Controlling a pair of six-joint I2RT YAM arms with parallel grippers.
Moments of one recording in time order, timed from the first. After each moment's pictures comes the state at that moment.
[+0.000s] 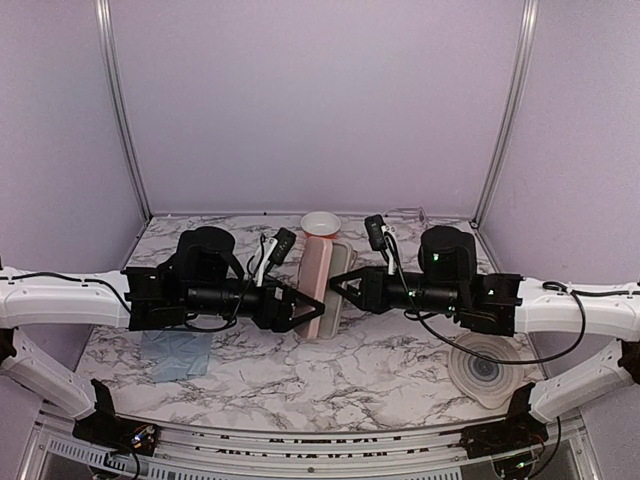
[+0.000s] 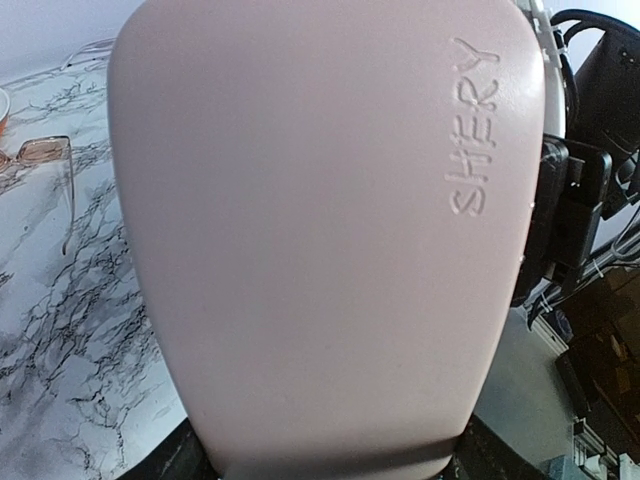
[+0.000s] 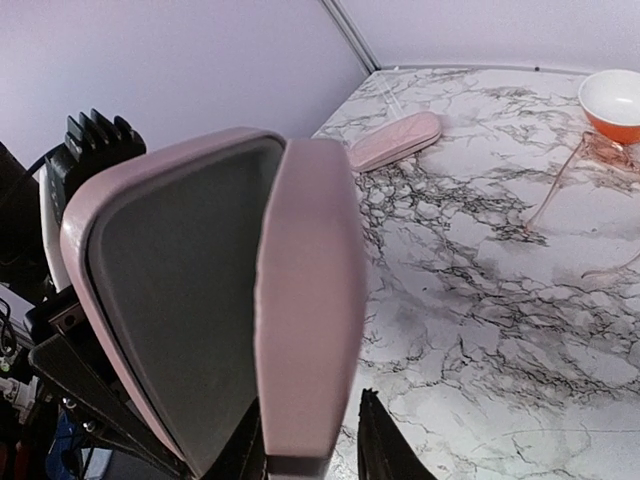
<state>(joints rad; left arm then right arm) -1.03 1.35 0.90 0.07 0.25 -0.47 0.98 1.24 0.83 0.11 -0.11 0.58</state>
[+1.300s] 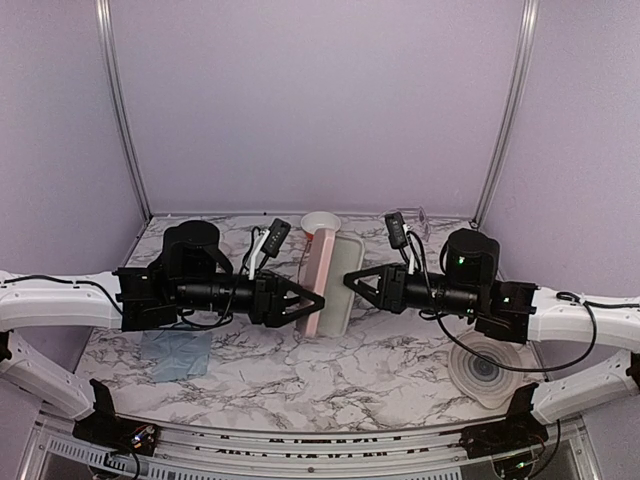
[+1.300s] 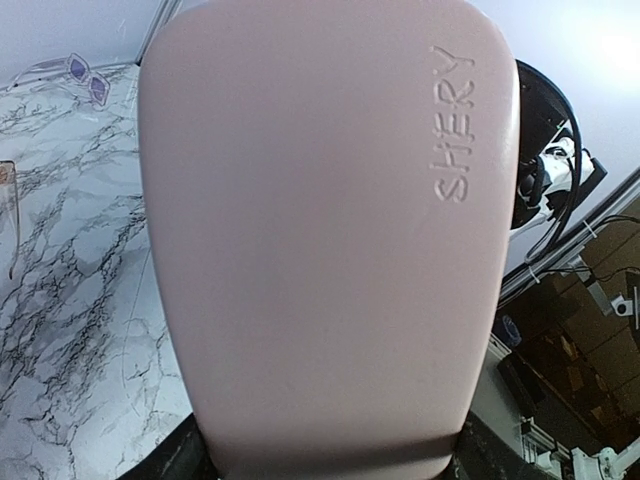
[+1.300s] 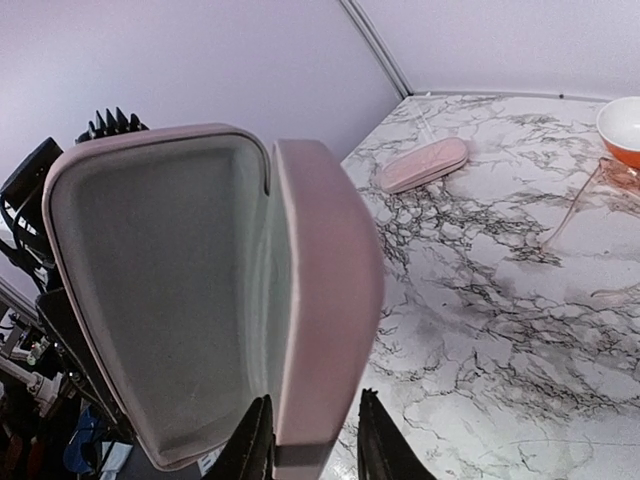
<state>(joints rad) -1.03 1.31 0.88 0.17 0.38 -0.54 0.92 1.13 0.72 0.22 -0.22 0.58</state>
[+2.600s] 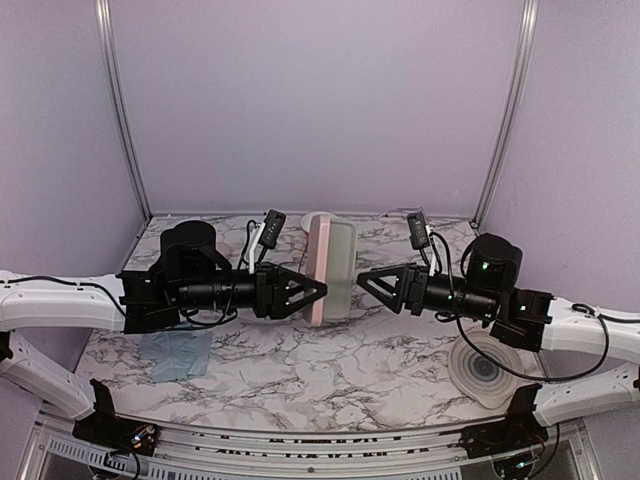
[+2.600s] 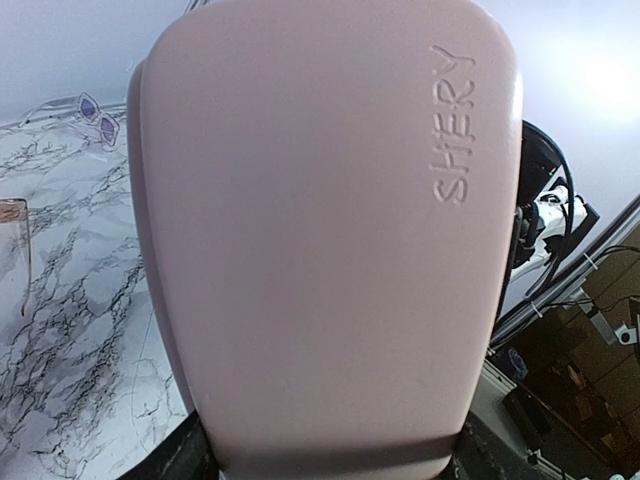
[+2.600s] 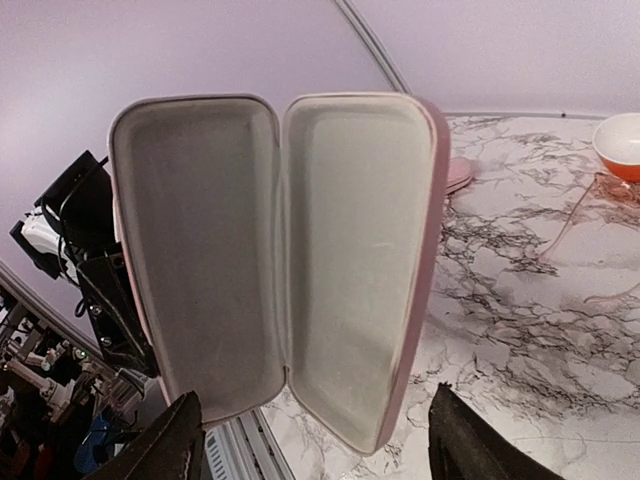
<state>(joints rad) -1.03 1.32 0.86 0.30 0.31 -0.56 0.89 1.01 0.65 0.25 -0.28 0.60</state>
